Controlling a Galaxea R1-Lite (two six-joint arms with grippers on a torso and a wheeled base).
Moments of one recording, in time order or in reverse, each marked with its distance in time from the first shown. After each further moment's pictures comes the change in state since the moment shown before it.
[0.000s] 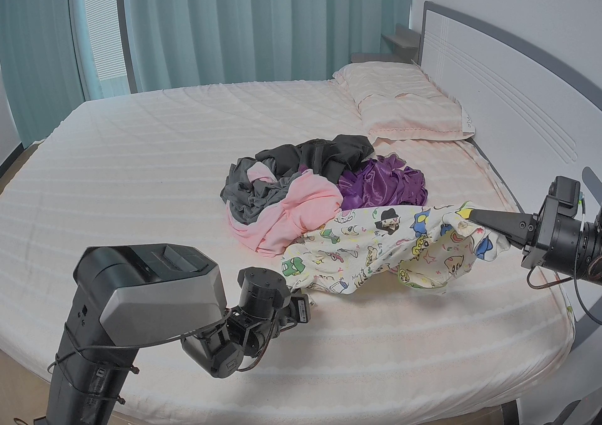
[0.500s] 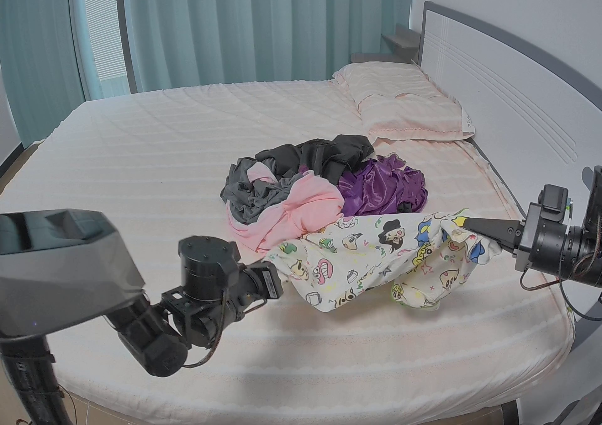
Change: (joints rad) left arm 0.027 -0.355 0.273 -0.048 0.003 -0.053; right arm -0.049 0.072 0.007 -0.001 -0.019 -0.033
